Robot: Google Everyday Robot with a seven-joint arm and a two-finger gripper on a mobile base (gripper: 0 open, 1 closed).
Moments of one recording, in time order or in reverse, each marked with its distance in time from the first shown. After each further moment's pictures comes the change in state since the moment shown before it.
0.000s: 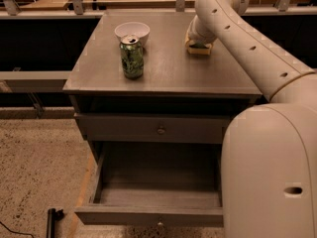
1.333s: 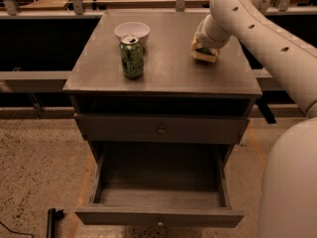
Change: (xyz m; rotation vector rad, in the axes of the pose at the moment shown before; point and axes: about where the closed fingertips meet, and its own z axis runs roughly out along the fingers) arm -0.030 0.012 -0.053 0.043 -0.033 0.168
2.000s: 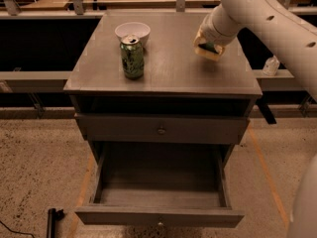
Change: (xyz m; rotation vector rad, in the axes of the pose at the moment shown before) arm -0.010 -0.010 -0.047 0.041 -0.019 0.096
